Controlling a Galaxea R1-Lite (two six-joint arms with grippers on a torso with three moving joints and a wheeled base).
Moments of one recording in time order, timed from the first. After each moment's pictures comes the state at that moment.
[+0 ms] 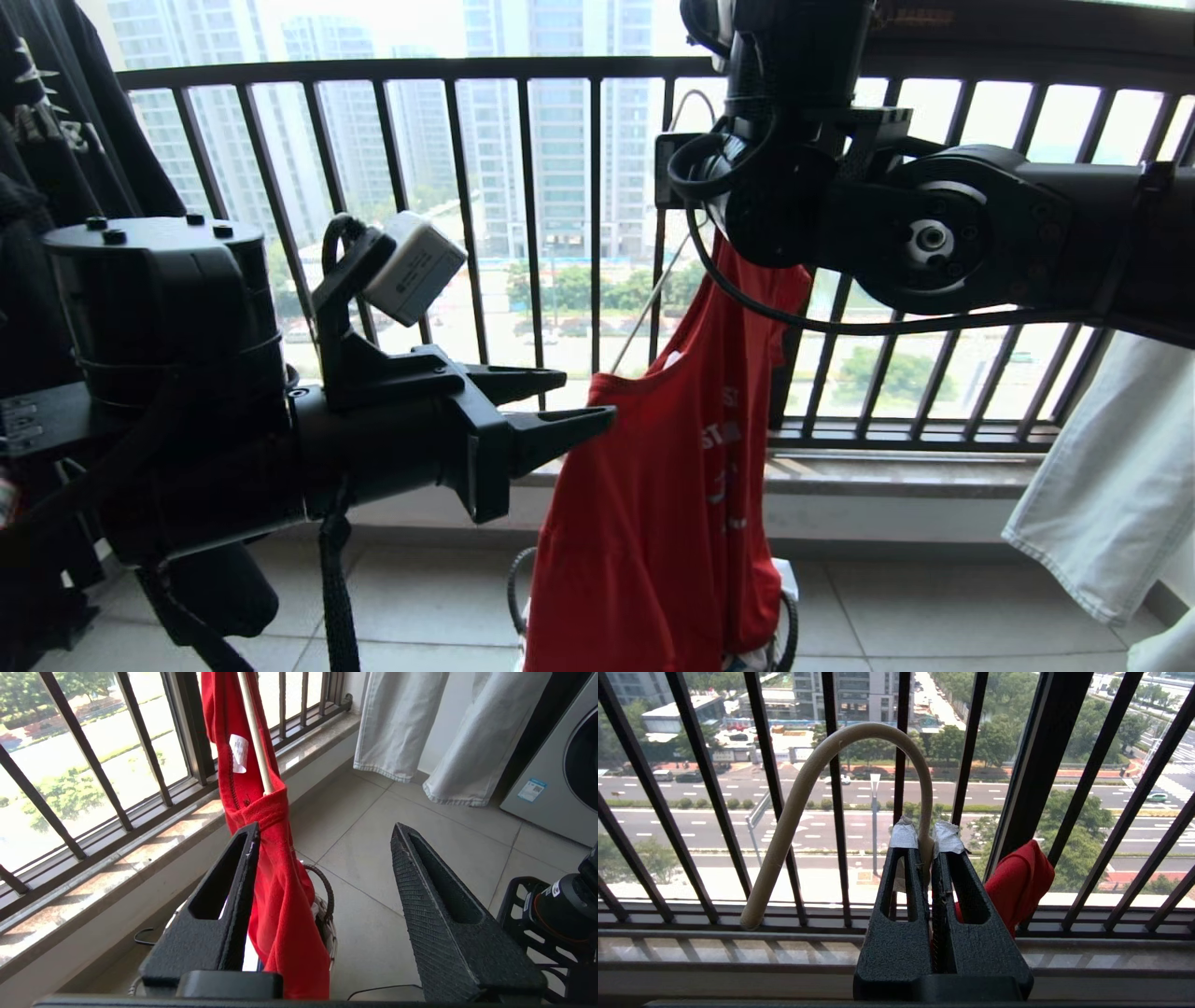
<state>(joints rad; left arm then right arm) -0.66 1.44 -0.82 -0.52 -0.33 -0.04 0.71 2.03 -1.96 -0.13 -0.79 -0.05</state>
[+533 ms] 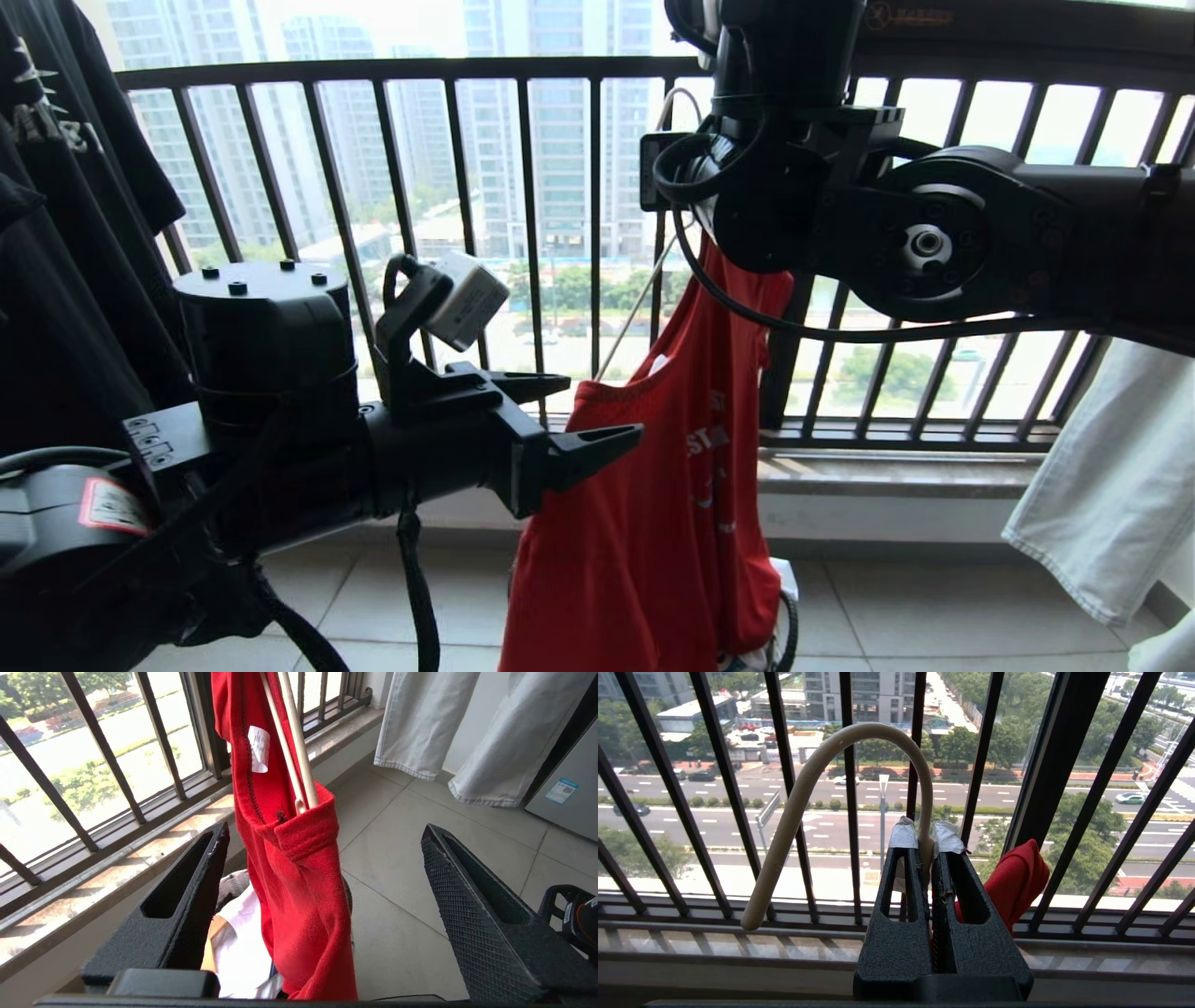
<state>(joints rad) -0.66 1.54 -0.79 -0.65 -0.29 -0.04 0.75 2.03 -1.96 -0.14 -0.79 -0.05</state>
